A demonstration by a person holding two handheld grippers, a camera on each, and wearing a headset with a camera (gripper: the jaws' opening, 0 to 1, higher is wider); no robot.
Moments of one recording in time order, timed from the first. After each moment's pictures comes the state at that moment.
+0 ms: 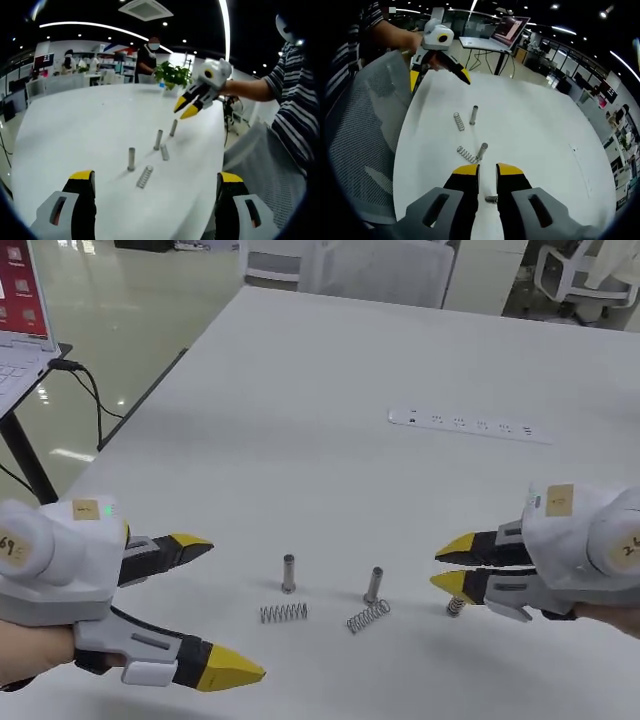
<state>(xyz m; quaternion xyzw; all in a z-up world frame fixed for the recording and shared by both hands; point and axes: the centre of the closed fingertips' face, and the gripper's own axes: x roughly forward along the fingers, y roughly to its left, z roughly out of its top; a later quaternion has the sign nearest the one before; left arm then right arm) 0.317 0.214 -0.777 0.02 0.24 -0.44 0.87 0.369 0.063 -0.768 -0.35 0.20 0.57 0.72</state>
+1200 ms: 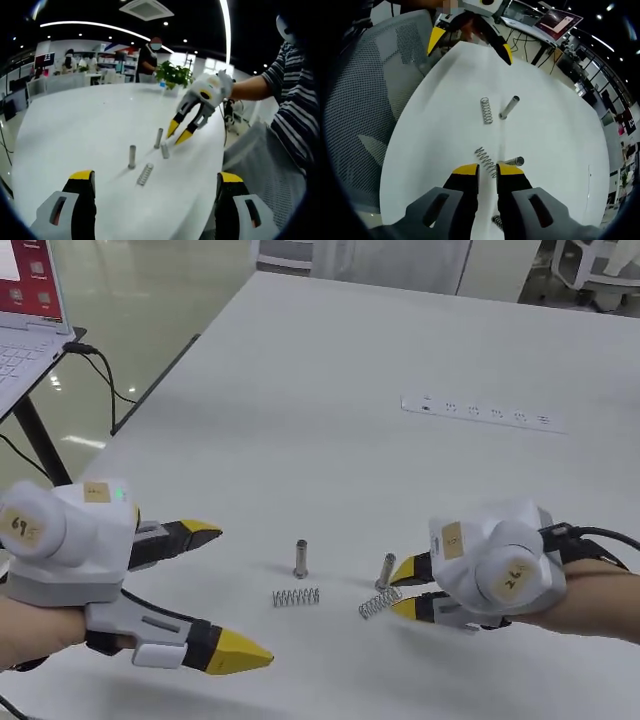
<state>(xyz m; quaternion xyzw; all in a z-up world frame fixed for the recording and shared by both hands) 0.314 0.217 -0.778 0.02 0.24 -0.44 0.87 0.354 0.099 -0.832 -0.46 0.21 0.62 0.60</state>
